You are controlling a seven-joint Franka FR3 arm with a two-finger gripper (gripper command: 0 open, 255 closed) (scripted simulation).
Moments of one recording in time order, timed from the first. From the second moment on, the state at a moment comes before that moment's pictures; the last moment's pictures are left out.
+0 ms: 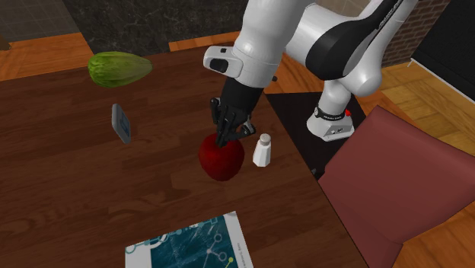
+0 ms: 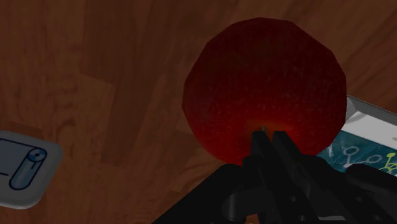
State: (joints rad) arm 0.29 -0.24 0.34 -2.12 0.05 2.32 -0.05
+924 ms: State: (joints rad) arm 0.29 -0.24 0.33 -1.99 0.05 2.18 -0.05
